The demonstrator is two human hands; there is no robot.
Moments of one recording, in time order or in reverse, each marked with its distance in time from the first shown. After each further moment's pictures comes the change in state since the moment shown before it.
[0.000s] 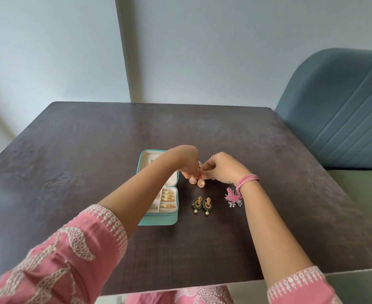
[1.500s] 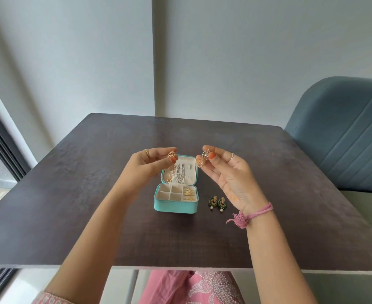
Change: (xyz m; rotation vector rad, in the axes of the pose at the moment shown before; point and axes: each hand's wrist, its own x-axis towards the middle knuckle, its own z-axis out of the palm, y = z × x) left_hand -0.159 -0.072 0.033 -1.356 0.654 0.159; right_hand -0.087 -0.065 0.022 1.465 0.046 -0.324
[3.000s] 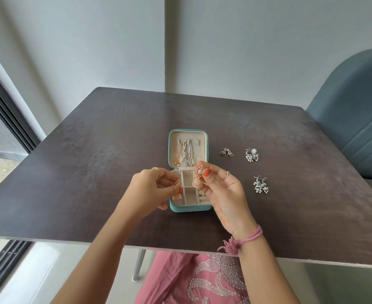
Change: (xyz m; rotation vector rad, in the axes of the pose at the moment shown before) left_hand -0.045 -0.048 -0.002 0.463 0.003 -0.186; right_hand -0.029 0.079 -0.002 0.021 -0.001 0.040
